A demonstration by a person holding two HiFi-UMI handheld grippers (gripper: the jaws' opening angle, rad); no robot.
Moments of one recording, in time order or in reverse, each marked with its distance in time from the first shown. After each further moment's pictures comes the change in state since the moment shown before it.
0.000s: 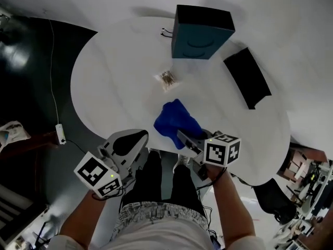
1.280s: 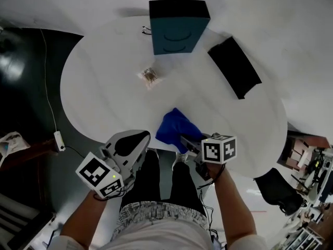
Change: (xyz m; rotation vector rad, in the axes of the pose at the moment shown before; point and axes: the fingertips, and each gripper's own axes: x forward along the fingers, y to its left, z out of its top) left arm 0.033 -0.035 -0.011 0.017 0.044 -0.079; right arm -0.034 -0.057 -0.048 0.068 0.086 -0.126
